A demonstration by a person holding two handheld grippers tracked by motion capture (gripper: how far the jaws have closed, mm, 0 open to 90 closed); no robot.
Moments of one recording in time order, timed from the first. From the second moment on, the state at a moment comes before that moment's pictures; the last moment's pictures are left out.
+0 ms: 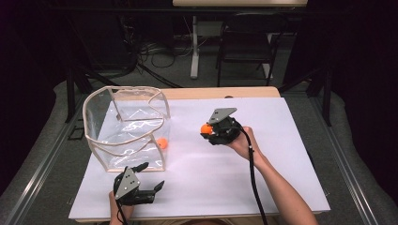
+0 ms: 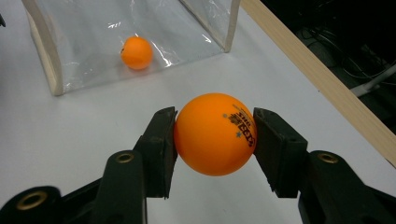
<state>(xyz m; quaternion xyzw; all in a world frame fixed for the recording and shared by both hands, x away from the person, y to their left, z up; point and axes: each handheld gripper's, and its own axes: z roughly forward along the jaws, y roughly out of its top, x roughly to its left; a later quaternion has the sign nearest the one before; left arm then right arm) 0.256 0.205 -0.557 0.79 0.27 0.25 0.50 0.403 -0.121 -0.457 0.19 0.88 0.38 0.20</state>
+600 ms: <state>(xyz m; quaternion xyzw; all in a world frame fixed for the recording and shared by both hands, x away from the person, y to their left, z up) 0.256 0.205 -0.557 0.79 0.27 0.25 0.50 0.402 -0.115 -0.443 0.18 0.88 0.39 0.21</state>
